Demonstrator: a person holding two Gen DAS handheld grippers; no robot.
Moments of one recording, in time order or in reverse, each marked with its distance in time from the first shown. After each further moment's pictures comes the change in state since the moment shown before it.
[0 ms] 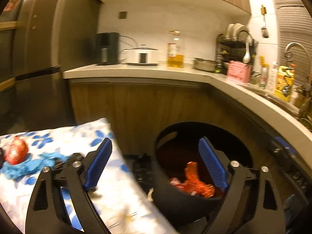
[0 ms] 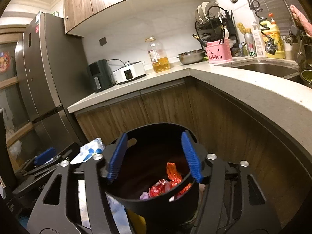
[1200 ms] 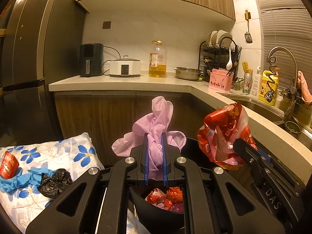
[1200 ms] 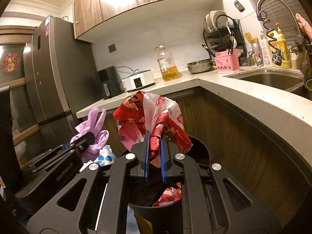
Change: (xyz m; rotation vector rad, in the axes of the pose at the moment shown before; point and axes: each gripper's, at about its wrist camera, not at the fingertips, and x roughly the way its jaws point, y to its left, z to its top) left arm -0.009 -0.037 0.025 0.040 -0.065 -0.142; right arm -0.008 0.015 0.009 -0.023 -0.060 0.055
